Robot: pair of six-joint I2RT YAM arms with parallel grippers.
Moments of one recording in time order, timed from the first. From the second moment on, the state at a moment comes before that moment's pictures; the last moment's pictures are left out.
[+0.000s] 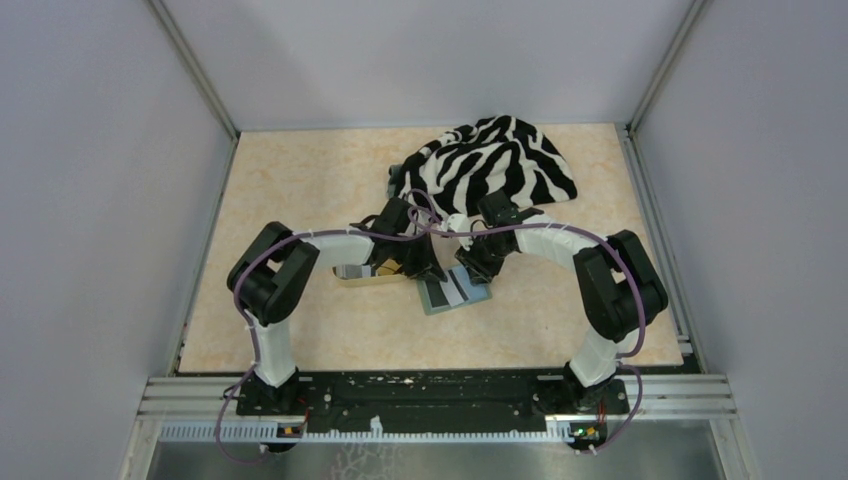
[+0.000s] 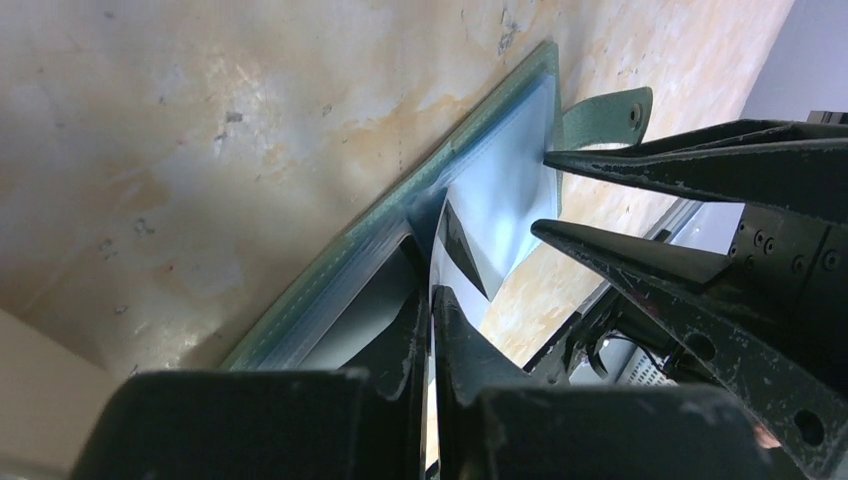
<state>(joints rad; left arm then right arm) -0.66 1.91 1.05 -0.06 0.49 -0.78 0.49 1.70 1.02 -0.54 -0.43 -0.56</state>
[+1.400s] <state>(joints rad) -0.66 1.98 1.14 -0.09 0.54 -0.75 0.79 1.49 0.83 -0.20 -0.37 -0.64</state>
